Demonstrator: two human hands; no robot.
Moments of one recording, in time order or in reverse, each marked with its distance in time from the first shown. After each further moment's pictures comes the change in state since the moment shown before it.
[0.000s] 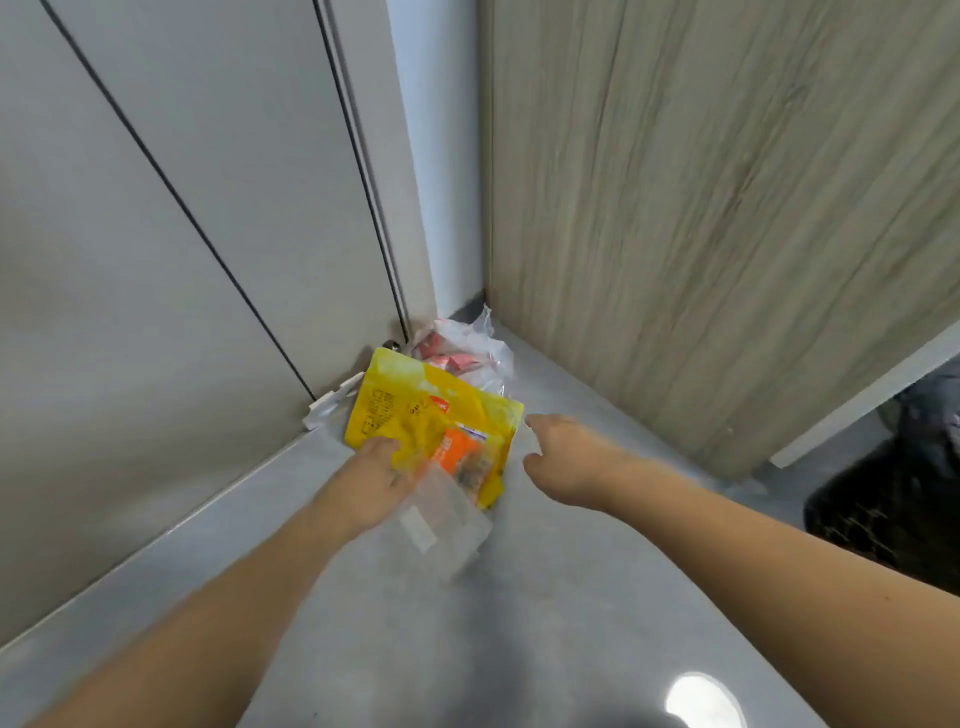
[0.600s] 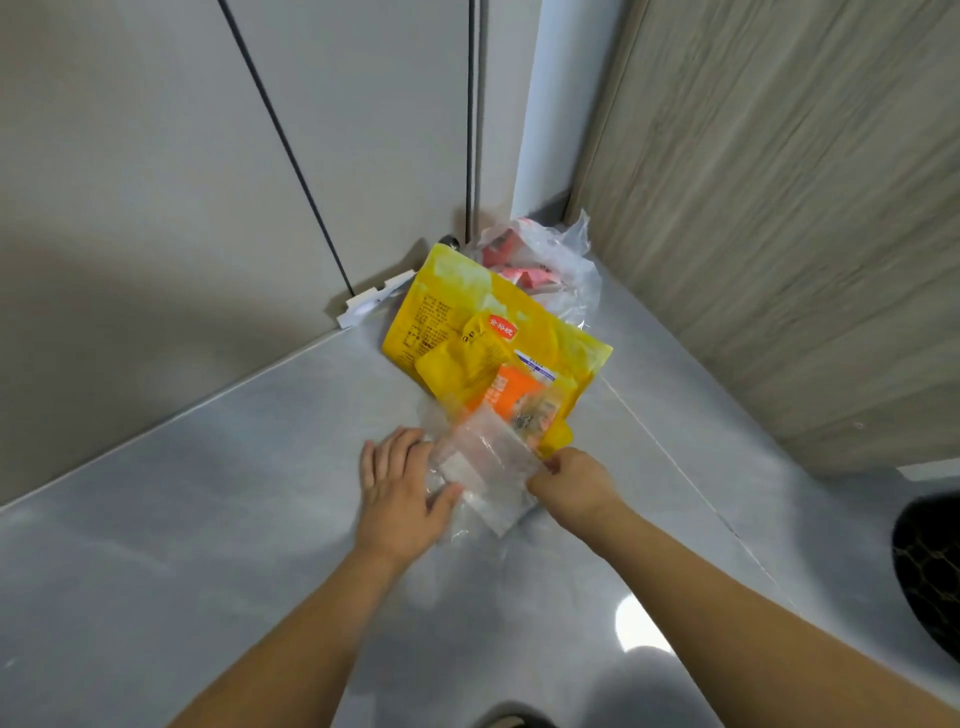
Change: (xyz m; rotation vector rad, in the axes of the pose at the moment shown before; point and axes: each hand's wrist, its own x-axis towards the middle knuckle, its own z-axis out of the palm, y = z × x) left_hand -0.035 -0.076 0.132 0.096 0.325 0.006; right_hand 0.061 -0.001 0.130 0.267 -0.121 0.329
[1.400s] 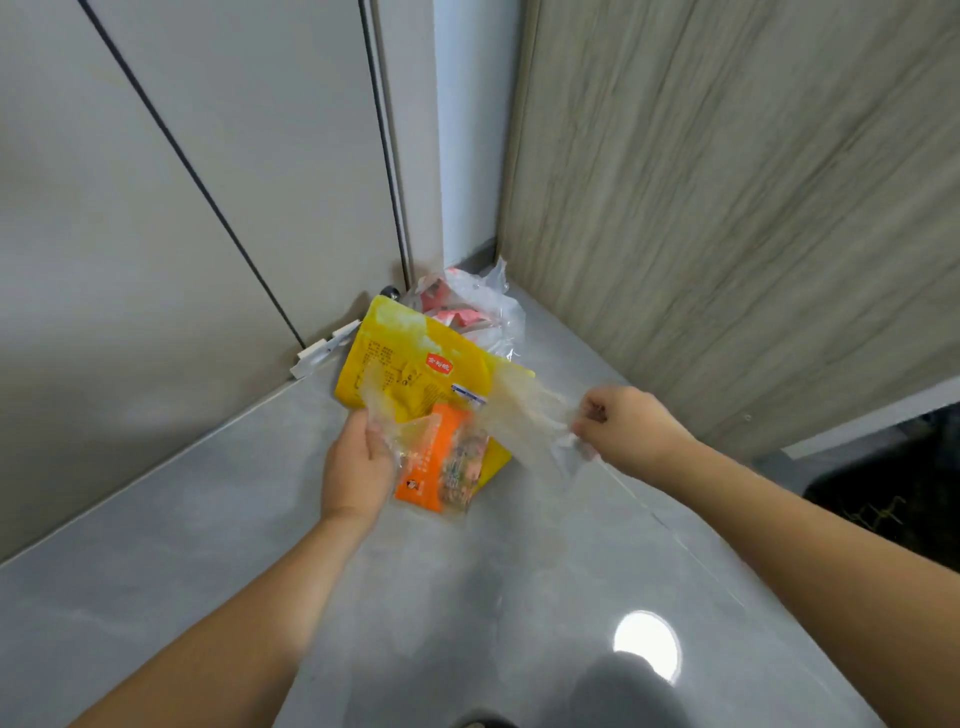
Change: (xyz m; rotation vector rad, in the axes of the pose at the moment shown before) left_hand 0.057 0.057 -0.069 -0.496 0.160 -0.326; right_hand -0.046 0.022 -0.138 -0.093 0.235 -0.275
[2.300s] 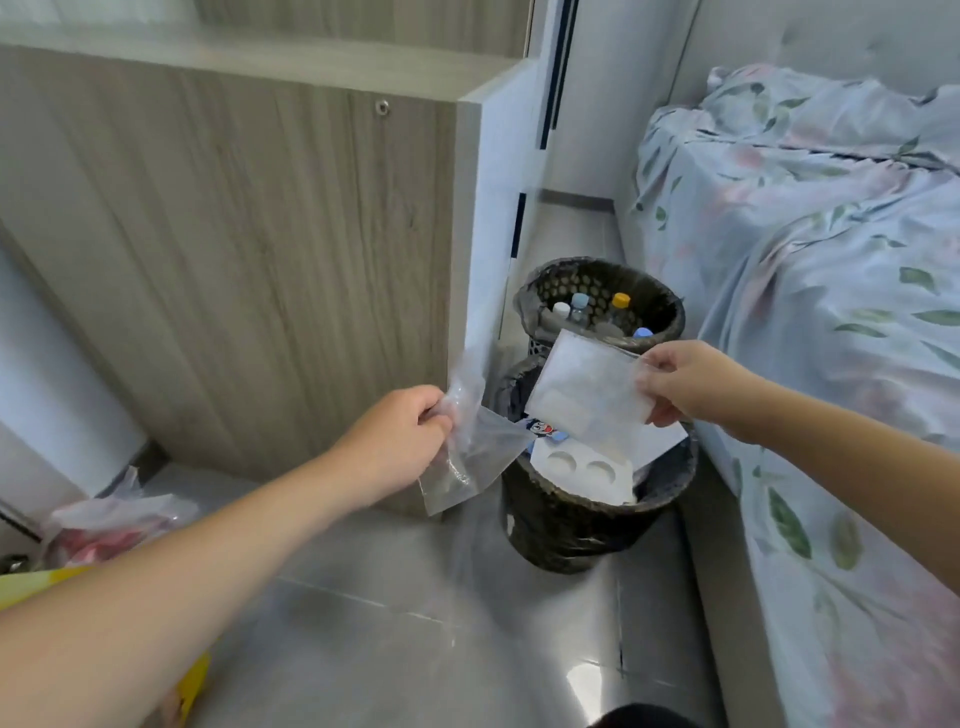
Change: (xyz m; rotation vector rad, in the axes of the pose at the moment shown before) left_hand -0.158 0.402 0.104 0.102 -0.868 0.755; right_hand -0.238 0.249 -0.248 0.387 0.563 0.432
